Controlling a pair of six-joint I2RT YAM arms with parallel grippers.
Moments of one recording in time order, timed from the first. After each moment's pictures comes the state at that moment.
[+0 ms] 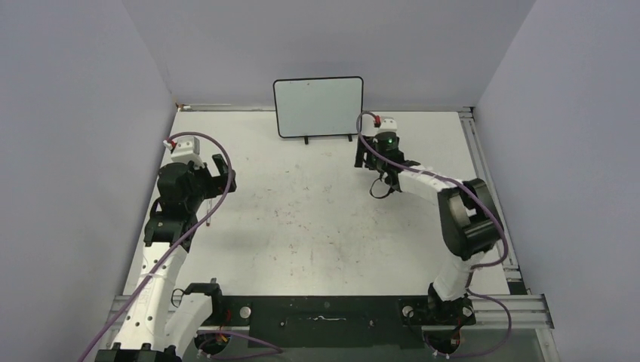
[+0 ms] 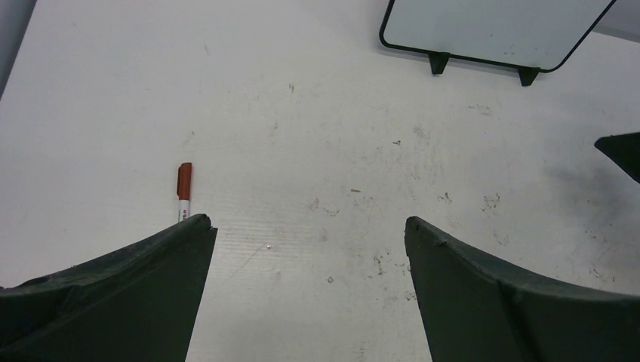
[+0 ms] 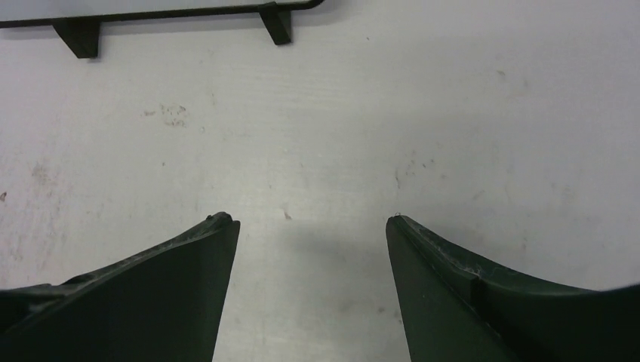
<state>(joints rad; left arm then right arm) -0.04 0.83 0.82 -0.36 0.00 -0.27 0.37 1.70 1.00 0.13 0.15 0.28</state>
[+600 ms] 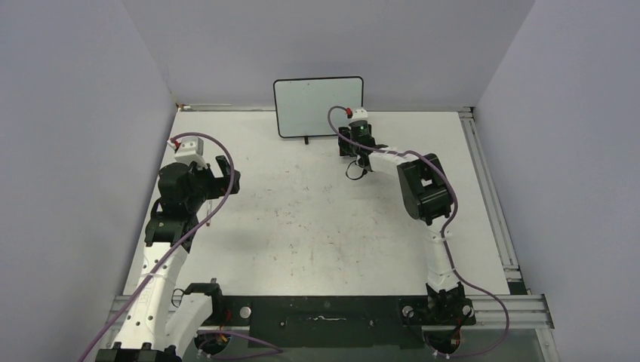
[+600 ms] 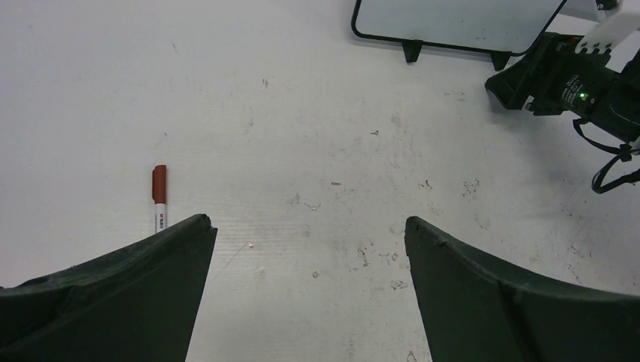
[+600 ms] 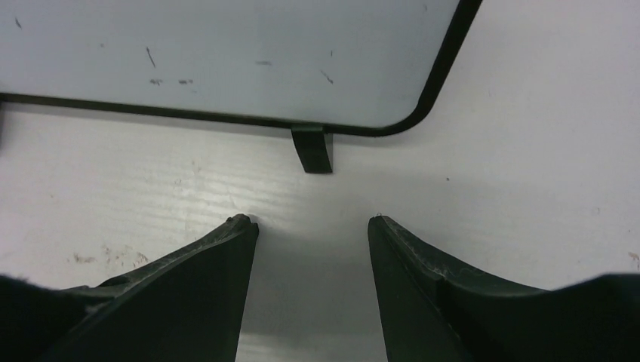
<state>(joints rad) -0.04 0.83 0.80 -0.34 0.08 -0.26 0.41 2.28 1.56 0.12 0.20 0.15</state>
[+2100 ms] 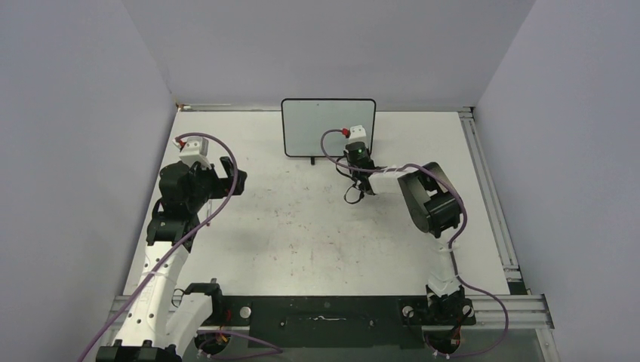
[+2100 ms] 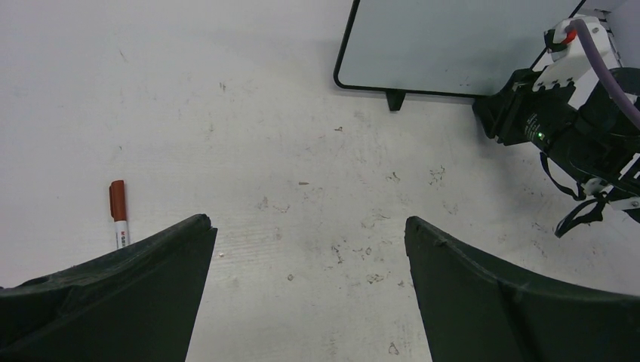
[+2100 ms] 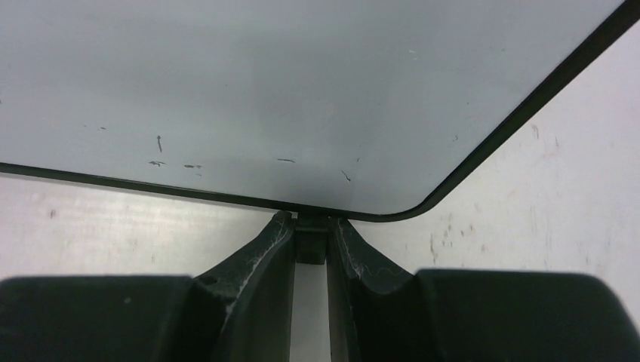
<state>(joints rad) -0.04 0.83 0.78 -0.29 0.19 -0.27 0.49 2.15 1.26 0.33 0.43 0.02</state>
